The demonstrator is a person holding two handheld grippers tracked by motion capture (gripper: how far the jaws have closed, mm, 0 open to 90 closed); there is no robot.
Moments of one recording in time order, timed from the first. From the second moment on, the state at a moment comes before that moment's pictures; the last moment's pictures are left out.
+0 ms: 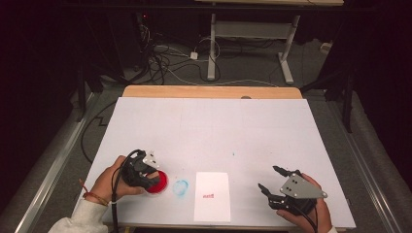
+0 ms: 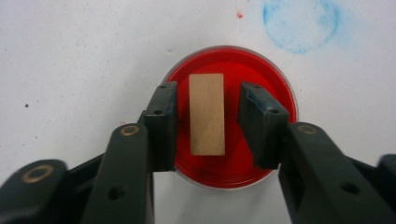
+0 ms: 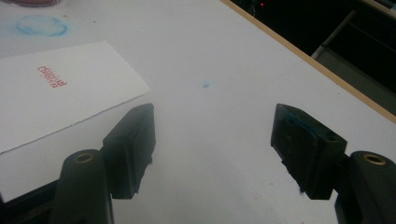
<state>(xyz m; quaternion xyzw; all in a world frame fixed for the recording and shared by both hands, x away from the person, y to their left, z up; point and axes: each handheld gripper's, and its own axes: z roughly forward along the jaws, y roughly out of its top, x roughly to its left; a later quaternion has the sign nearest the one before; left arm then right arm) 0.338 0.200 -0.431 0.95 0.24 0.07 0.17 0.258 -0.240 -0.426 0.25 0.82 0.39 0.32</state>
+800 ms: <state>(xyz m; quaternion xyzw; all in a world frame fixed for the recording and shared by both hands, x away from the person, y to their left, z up) 0.322 0.202 -0.402 0.88 0.26 0.19 0.35 0.258 -0.241 -0.425 0.25 0.82 0.40 0.33</state>
